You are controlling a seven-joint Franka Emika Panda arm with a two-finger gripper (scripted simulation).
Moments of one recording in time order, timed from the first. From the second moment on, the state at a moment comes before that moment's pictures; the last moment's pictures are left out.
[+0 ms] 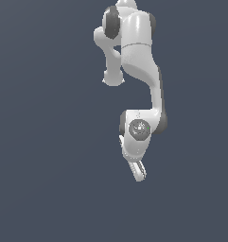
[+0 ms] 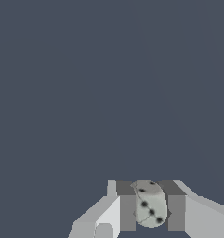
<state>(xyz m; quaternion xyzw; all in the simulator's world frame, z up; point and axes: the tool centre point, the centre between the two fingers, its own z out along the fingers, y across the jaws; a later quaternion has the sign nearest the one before) 0.087 0.080 0.011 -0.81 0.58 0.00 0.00</state>
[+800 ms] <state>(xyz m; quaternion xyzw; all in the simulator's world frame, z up) 0.061 -0.033 0.072 -0.81 0.58 0.00 0.00</state>
